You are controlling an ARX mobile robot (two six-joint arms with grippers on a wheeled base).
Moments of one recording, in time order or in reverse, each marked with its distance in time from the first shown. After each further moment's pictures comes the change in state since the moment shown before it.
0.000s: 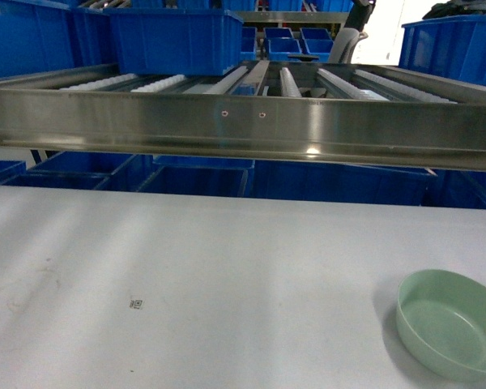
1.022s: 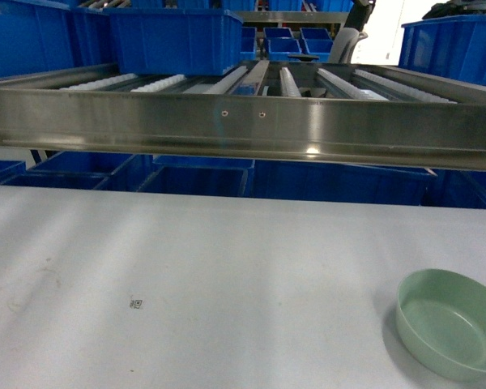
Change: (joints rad) left arm 0.000 0.000 0.000 0.000 0.000 0.000; right arm -0.018 0.816 0.200 0.378 -0.118 -0.143
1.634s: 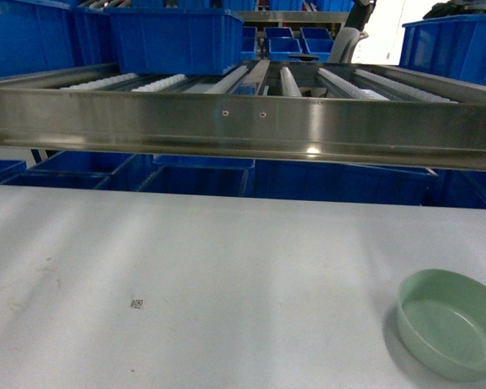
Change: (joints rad) left arm 0.000 0.000 0.000 0.000 0.000 0.000; right arm 0.007 0.598 0.351 -0.229 -0.064 -0.191
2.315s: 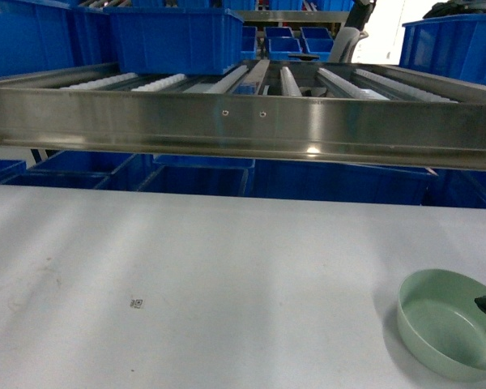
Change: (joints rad) left arm 0.000 0.000 0.000 0.000 0.000 0.000; right arm -0.042 0.245 0.094 0.034 0.029 -0.041
